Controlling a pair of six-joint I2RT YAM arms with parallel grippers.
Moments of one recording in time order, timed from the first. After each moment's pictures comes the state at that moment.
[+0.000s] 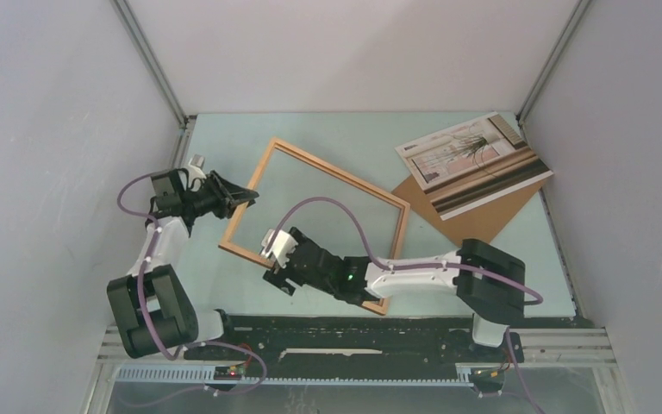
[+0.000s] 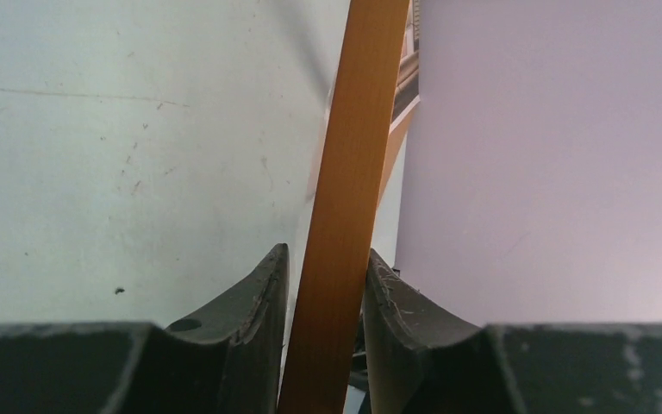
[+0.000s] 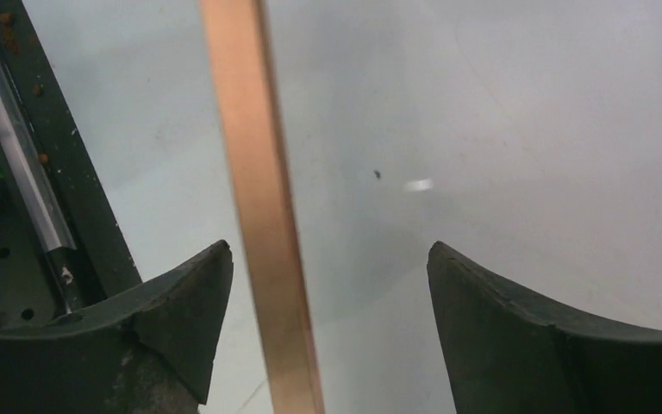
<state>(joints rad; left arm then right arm) 0.31 1.32 0.79 -0.17 0.98 -0.69 1.31 1.79 1.10 0.27 0.28 -0.08</state>
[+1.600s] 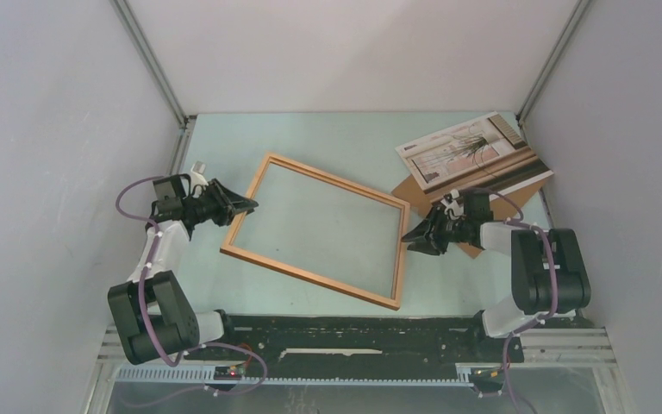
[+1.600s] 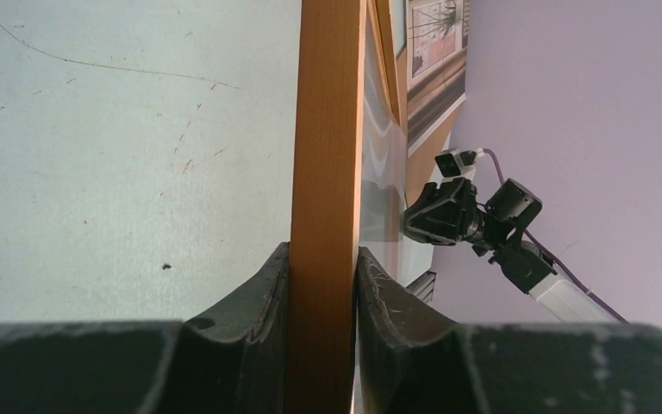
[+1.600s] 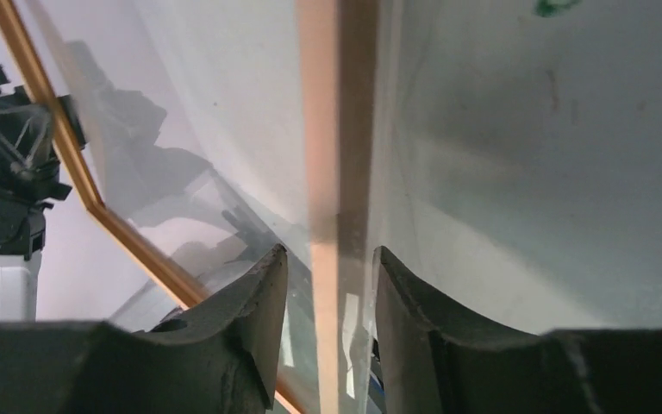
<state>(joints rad) 0.30 1.27 0.76 -0.29 0.91 -0.59 0.01 1.57 0.59 -0.05 -0.87 0.70</state>
